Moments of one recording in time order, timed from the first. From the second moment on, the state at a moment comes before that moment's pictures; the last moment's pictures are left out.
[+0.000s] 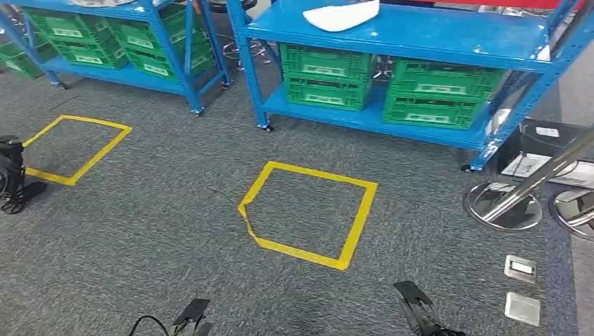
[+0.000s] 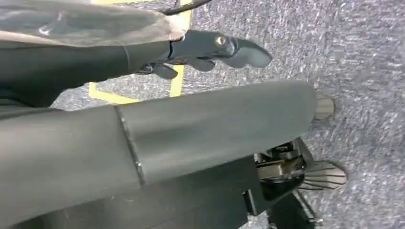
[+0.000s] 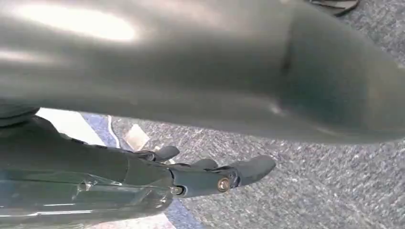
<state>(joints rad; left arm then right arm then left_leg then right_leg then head) -0.18 0.03 -1.07 -0.21 0.77 0.26 0.04 -0.17 -0.01 0.52 -0.21 -0.17 -0.23 -0.03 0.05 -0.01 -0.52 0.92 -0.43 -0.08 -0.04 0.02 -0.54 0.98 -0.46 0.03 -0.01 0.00</state>
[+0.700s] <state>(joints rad) -0.18 0.03 -1.07 -0.21 0.77 0.26 0.04 -0.17 -0.01 0.52 -0.21 -0.17 -0.22 -0.03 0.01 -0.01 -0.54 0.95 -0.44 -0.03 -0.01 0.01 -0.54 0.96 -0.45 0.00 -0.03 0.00</state>
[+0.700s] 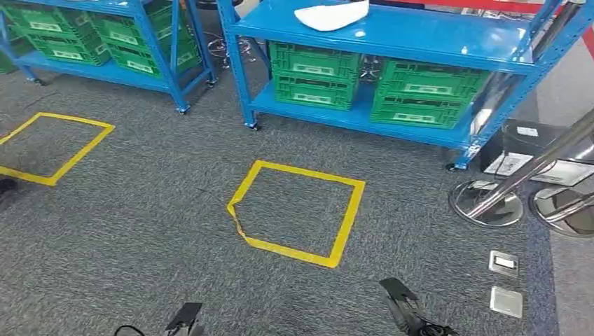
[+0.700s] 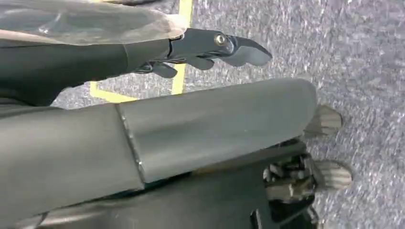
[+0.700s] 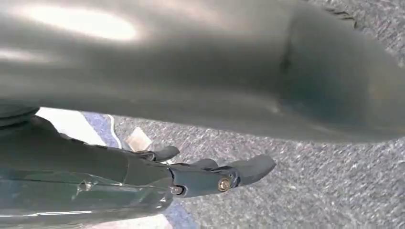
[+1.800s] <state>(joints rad) -0.18 0.03 -1.07 -0.21 0.78 0.26 0.04 -0.16 0.00 0.52 -0.21 -0.17 -0.23 -0.04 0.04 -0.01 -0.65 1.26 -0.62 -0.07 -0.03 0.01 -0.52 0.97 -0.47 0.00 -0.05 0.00</state>
